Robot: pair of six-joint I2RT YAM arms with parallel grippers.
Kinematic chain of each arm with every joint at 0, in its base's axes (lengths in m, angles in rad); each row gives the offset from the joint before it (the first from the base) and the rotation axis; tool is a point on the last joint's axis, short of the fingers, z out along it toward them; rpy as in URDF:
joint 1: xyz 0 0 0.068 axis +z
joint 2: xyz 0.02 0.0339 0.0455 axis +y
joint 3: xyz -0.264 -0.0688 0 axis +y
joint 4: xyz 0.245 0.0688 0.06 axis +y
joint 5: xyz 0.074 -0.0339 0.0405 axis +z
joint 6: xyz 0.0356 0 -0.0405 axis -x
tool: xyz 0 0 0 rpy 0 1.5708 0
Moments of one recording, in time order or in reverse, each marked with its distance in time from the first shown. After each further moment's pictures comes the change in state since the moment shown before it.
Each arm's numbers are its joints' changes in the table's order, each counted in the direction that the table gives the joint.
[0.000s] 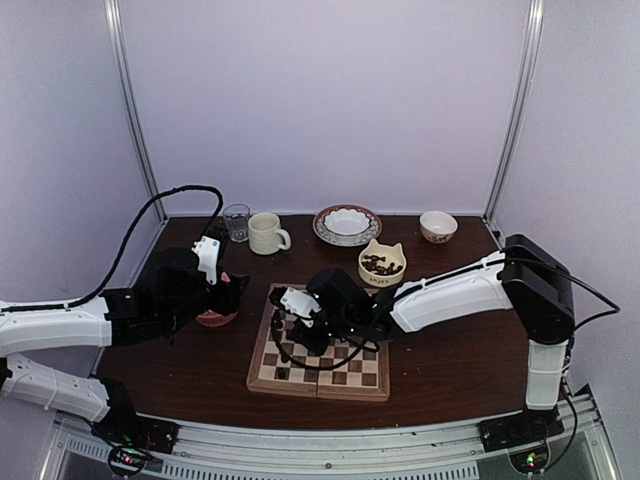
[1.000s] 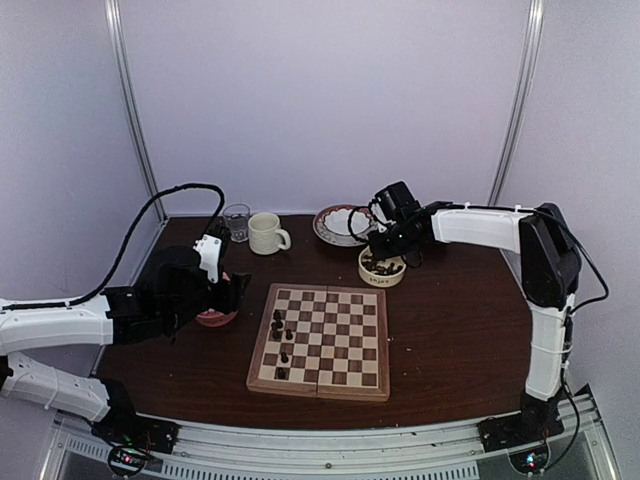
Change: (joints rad) left arm 0.000 0.014 -0.014 0.000 0.000 0.000; right arm -0.513 0.016 -0.313 0.446 -0.147 -0.285
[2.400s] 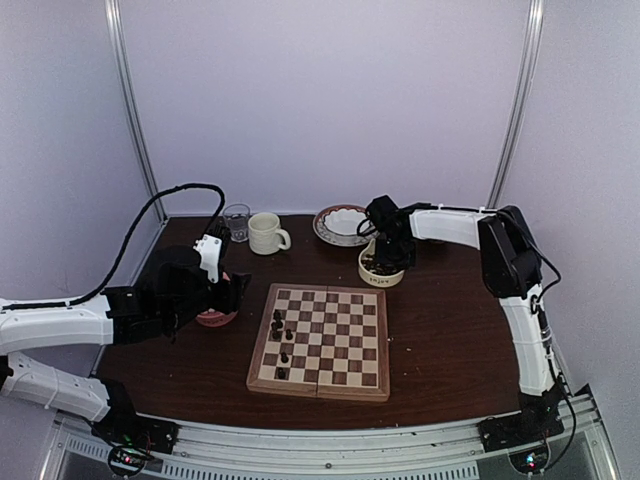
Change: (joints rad) left arm 0.000 0.002 -0.001 0.000 0.000 0.000; right arm -0.051 0.309 -0.309 0.323 -0.188 -0.404
